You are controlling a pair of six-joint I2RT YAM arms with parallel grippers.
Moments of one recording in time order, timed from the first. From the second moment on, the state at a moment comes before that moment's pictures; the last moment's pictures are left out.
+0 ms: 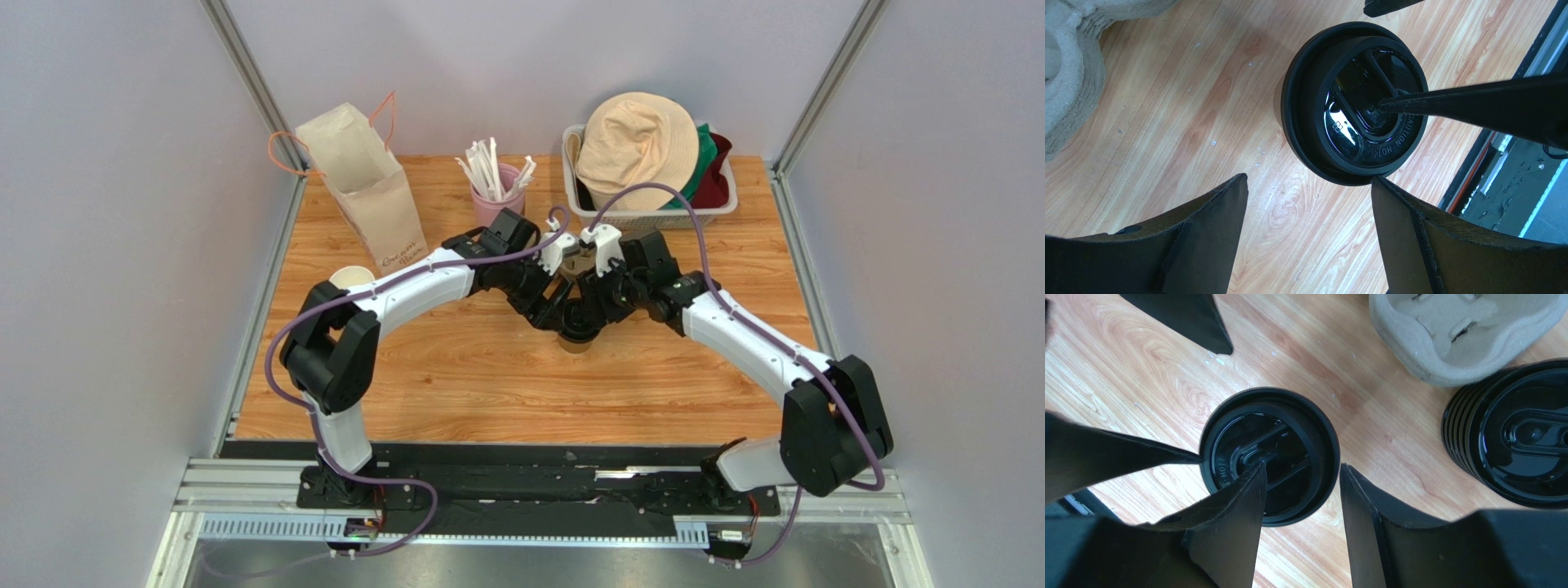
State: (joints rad) left arm -0.69 1.81 1.36 -0.49 0.47 0.06; right arm 0.51 1.38 0.96 -0.37 -0.23 -0.05
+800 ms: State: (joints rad) left arm -0.71 1.82 1.36 -0.49 0.44 0.06; right arm 0.48 1.42 0.95 -0.31 -0.28 -0.02
